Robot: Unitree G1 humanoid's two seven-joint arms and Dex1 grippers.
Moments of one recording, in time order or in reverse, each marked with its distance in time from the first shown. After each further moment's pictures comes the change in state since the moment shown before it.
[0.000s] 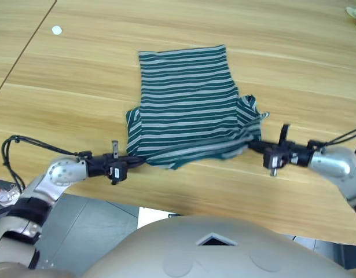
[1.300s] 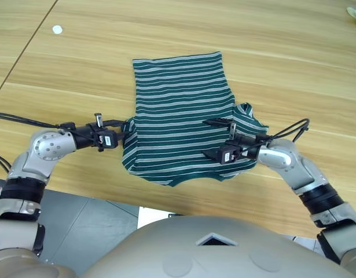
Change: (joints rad) left arm -0.231 -0.090 0.153 0.162 0.153 0.069 0.028; right arm -0.236 0.361 0.150 -0.038 -0.213 0.139 -0.097
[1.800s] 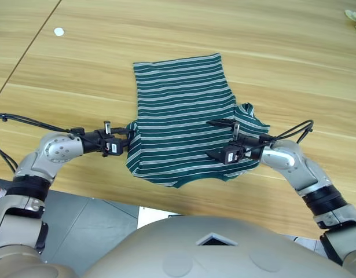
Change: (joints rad) left arm -0.028 0.008 -0.107 0.065 0.114 -0.060 0.027; right arm 0.015 -0.004 -0.010 0.006 0.004 -0.001 -0.001
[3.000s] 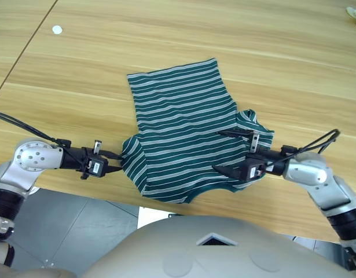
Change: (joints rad) left arm 0.173 0.206 0.020 -0.262 -0.357 0.133 -0.408; right arm 0.236 -0.176 -0.135 -0.331 0.352 -0.018 0.141
